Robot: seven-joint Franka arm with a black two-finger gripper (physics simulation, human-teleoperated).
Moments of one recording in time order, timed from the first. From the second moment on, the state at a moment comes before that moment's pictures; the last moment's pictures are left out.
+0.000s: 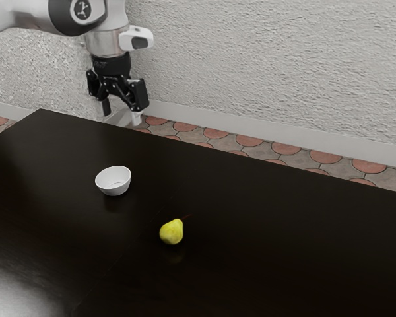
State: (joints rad) arm -0.16 0.03 0.06 -1.54 0.02 1.50 -0.02
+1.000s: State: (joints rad) arm 0.05 0.07 -0.05 -2.02 0.01 2.00 -0.02
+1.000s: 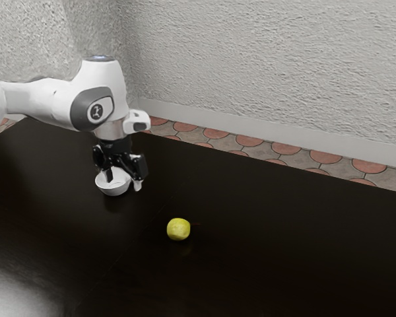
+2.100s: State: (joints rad) arm -0.10 0.43 -0.08 -1.89 -0.01 2.19 -0.07
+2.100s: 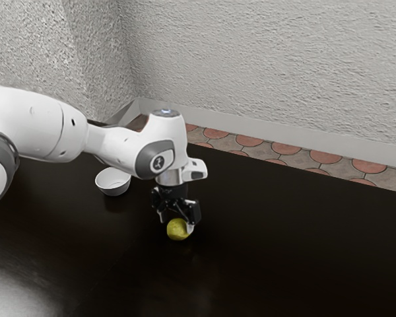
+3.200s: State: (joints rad) arm -0.07 0.47 -0.10 -1.86 -0.01 2.18 -0.12
